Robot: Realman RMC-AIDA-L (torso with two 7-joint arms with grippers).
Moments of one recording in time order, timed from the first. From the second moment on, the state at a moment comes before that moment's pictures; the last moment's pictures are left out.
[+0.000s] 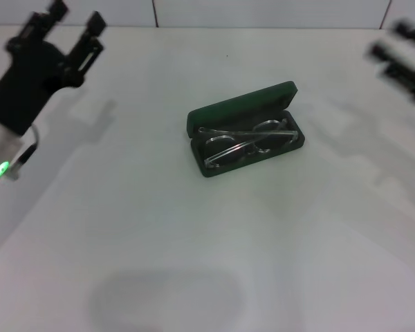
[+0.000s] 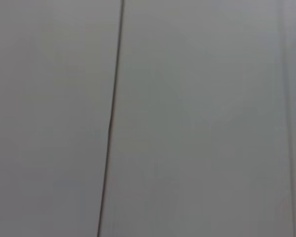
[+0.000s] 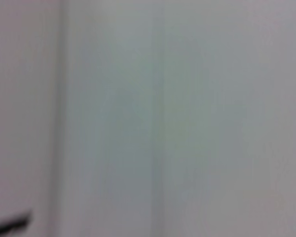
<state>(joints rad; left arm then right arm) -0.48 -2.09 1.06 0.19 0.75 1.43 -0.61 0.31 2.02 -1.12 -0.57 -0.93 -1.40 0.88</state>
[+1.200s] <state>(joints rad) -0.86 -2.11 1.38 0.19 1.22 0.83 -1.29 0.34 2.02 -1.01 -0.30 -0.80 -1.44 0.73</state>
